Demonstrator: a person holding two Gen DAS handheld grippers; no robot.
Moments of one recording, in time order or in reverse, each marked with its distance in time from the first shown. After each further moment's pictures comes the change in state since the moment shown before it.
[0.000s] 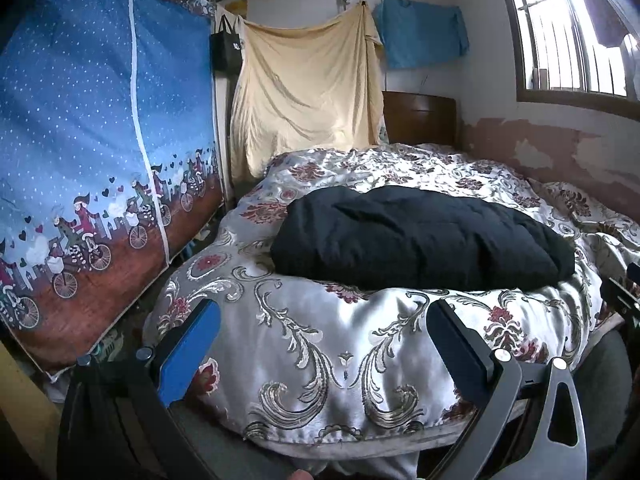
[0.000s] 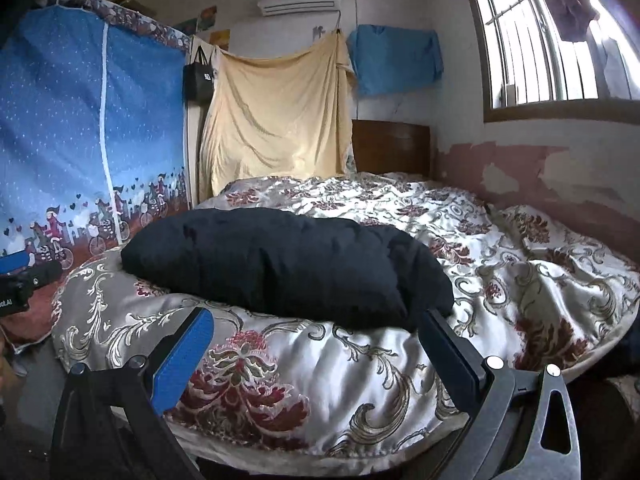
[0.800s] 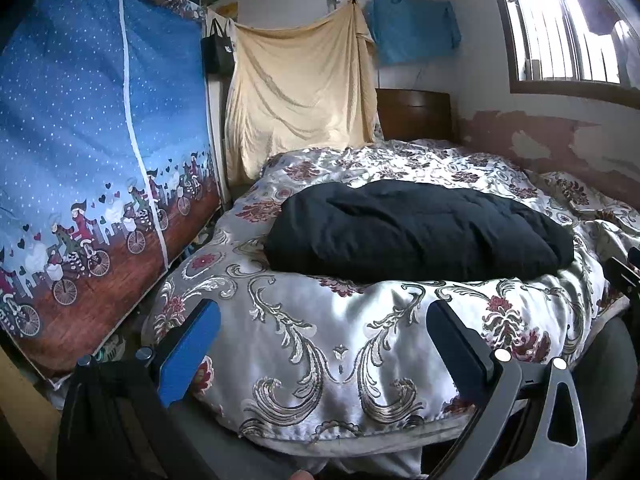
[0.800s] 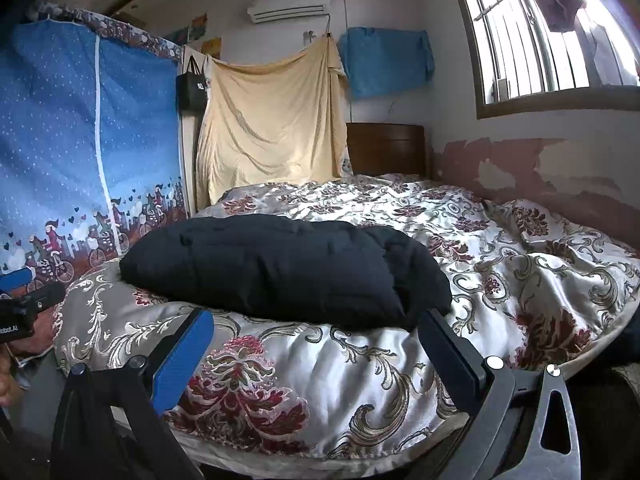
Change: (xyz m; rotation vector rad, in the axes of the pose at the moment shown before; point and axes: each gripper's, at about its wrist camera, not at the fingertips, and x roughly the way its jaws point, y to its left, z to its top) left arm 0.002 -0.008 -0.006 0.035 0.001 -0.005; right arm 0.000 -0.006 -0.002 0.028 -0.013 0.000
